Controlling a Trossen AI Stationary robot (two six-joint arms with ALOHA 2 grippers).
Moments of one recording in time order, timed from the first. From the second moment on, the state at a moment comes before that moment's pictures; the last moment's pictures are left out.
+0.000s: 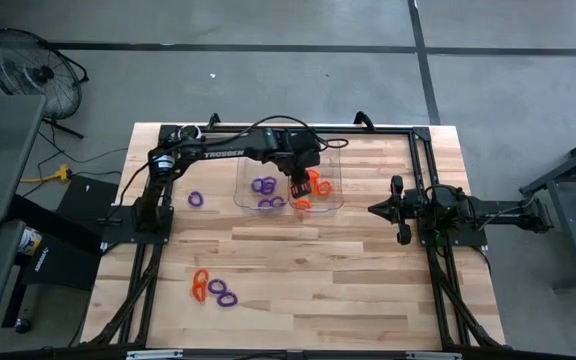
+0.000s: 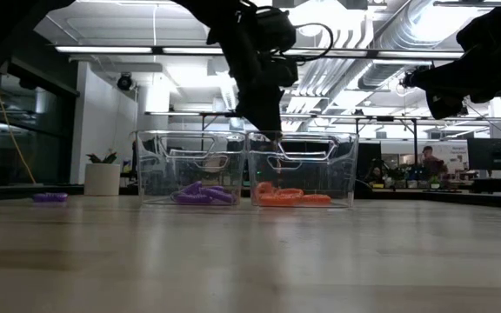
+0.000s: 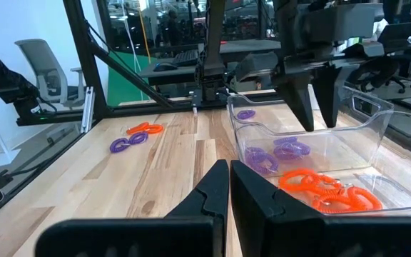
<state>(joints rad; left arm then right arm) 0.27 2.03 1.81 -0.82 0.02 0.03 -0.03 0.06 0.01 0.03 -0.03 0.10</state>
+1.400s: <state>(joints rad) 0.34 1.70 1.48 -1.05 -0.08 -0.23 -0.03 0.06 0.01 0.03 -0.03 0.10</state>
